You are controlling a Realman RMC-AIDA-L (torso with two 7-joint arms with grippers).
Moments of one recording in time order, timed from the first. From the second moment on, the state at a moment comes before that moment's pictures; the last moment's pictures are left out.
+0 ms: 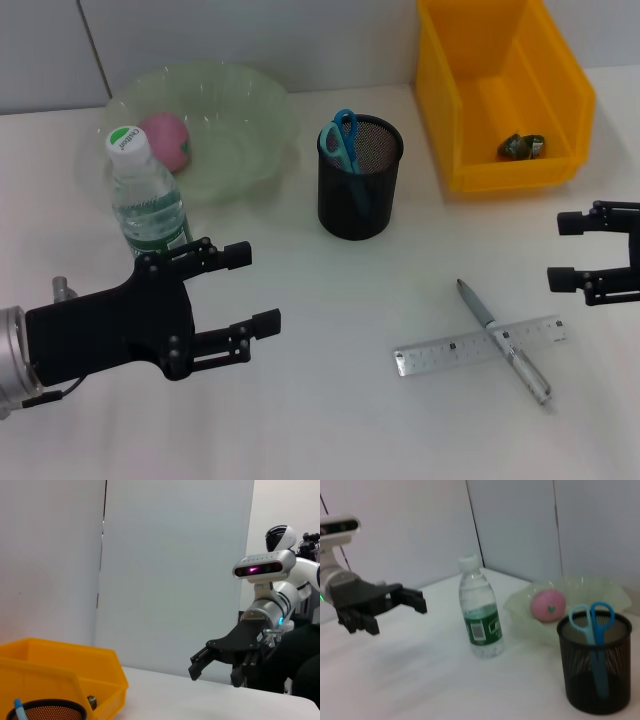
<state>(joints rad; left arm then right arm) -0.30 -2.03 1.31 0.70 1.35 1.56 -1.12 0.41 1.95 -0.53 -0.86 -2.10 -1.83 1.43</state>
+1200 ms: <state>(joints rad) -0.31 -2.05 1.30 0.70 1.35 1.57 -1.10 0.45 1.95 -0.64 -1.29 -2.30 -1.94 1.70</state>
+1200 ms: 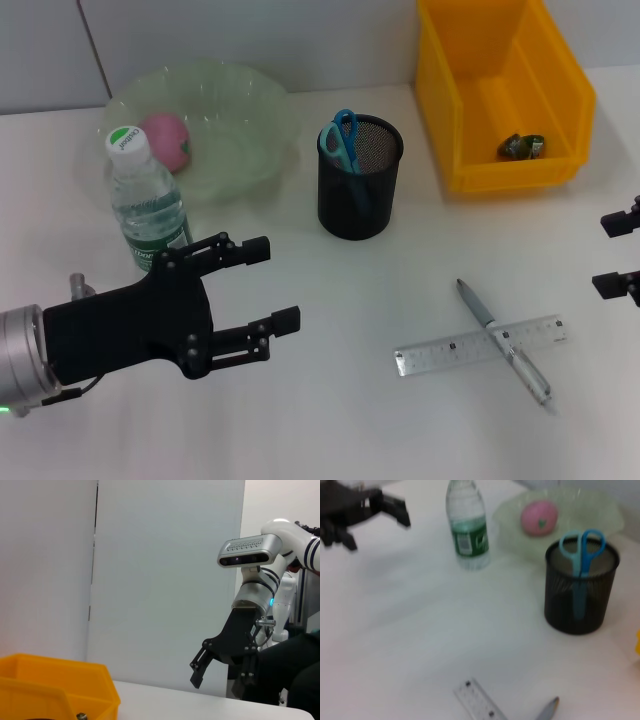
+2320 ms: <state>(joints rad) -0.31 -2.06 1.25 0.66 1.34 1.57 -1.10 0.69 2.07 -1.14 -1.43 -2.85 -1.95 1.64</state>
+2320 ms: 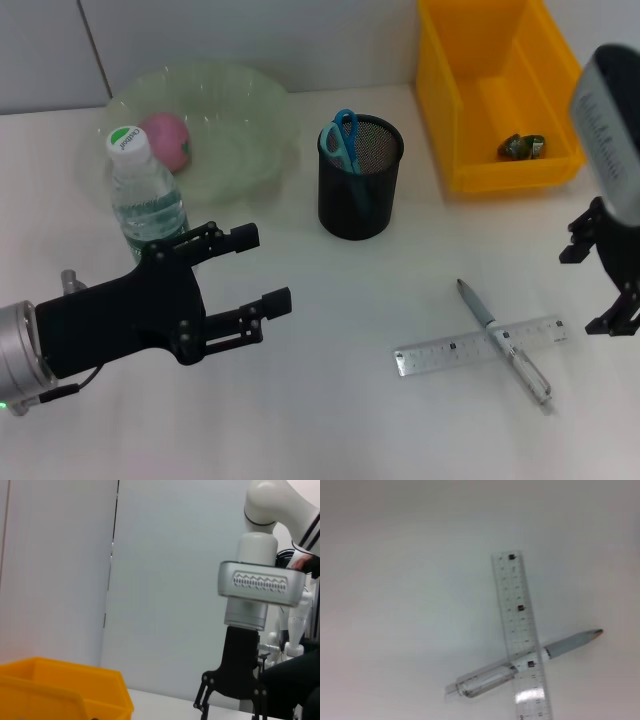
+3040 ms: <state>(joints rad) -0.32 -2.06 1.23 0.64 1.34 1.56 -1.11 0.69 2.08 -1.26 -1.30 -2.86 -1.83 1.63</state>
